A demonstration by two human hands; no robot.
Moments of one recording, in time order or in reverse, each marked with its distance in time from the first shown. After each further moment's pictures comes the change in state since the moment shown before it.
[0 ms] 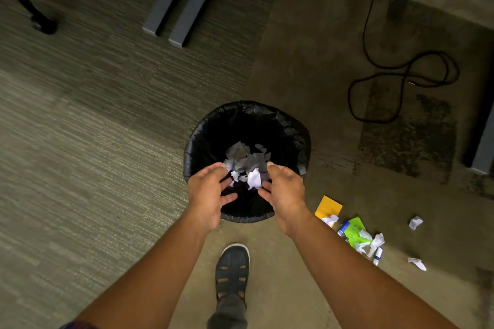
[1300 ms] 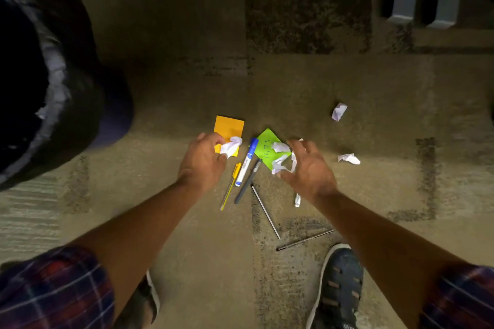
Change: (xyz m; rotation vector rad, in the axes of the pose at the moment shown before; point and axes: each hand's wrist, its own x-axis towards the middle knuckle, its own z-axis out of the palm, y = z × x) left_hand 0.053 -0.330 0.192 1.350 -0.419 0.700; right_hand 0.169 0.190 -0.432 -1.174 0.171 -0.331
